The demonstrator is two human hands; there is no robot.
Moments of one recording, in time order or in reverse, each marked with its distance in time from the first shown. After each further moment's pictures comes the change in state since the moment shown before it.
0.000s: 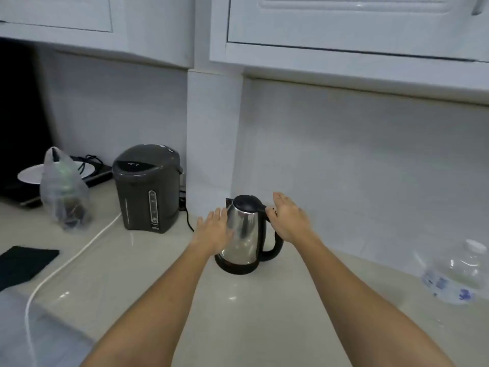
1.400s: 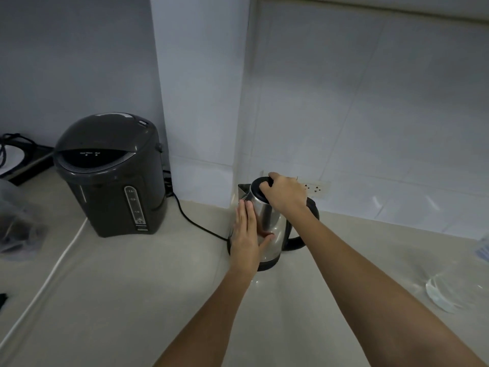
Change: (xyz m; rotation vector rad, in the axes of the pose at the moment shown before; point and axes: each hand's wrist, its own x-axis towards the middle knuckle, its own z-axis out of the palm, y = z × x) left_hand 0.073 -0.025 0.127 -0.449 0.285 0.182; right_hand 0.126 -0.048 0.092 0.023 0.068 0.370
